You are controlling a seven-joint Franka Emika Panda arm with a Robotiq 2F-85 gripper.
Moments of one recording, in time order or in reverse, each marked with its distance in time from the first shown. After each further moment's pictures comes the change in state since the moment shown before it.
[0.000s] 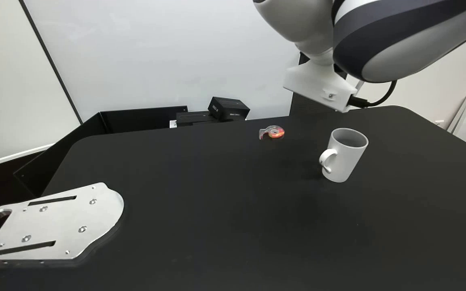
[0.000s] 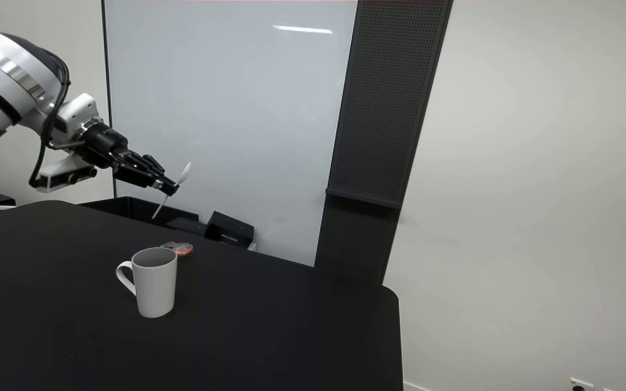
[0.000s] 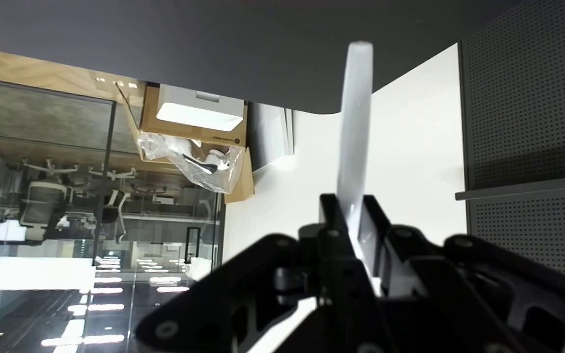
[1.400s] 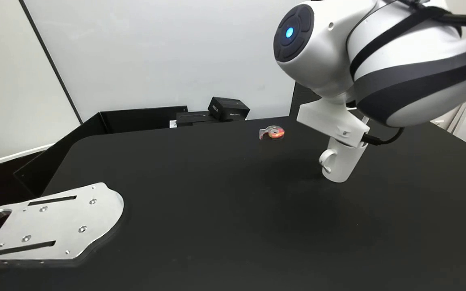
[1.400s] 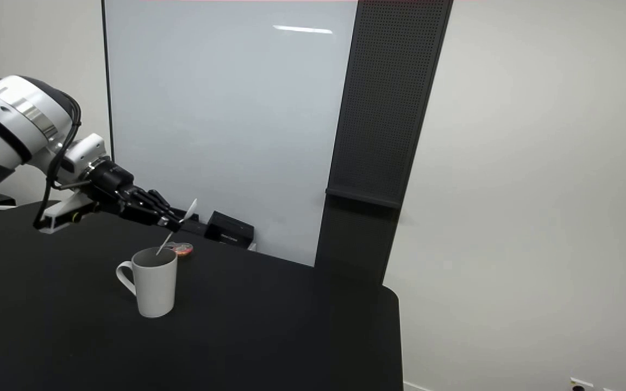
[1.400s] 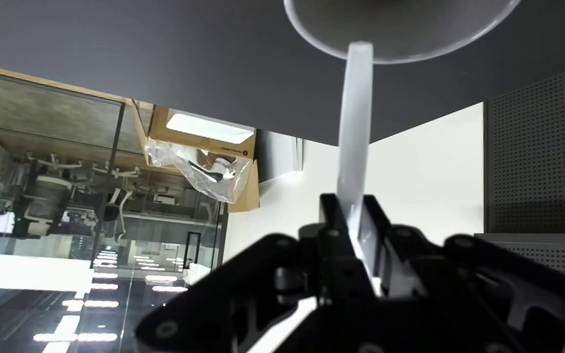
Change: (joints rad) arm -0.064 0.039 0.025 -0.105 -0.051 0.068 0.066
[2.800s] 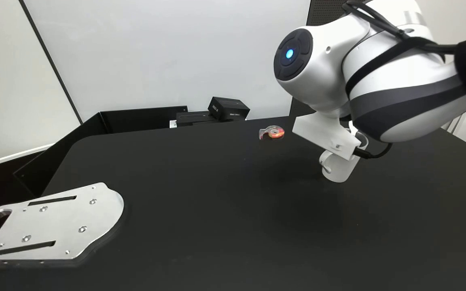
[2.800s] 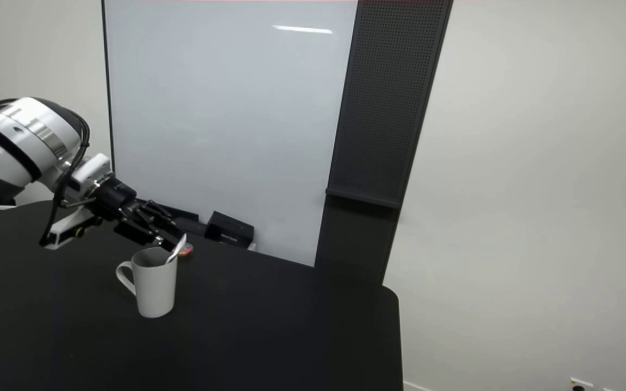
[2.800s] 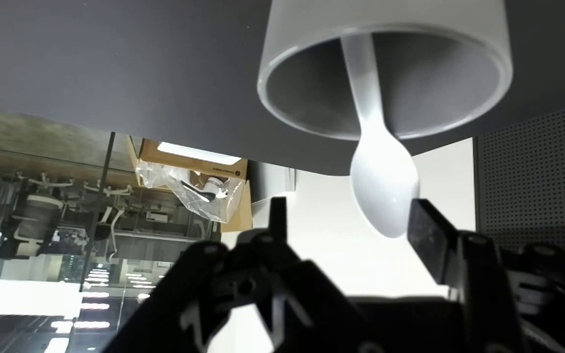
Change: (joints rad) arm -0.018 0.062 0.004 0.017 -0.013 0.064 0.038
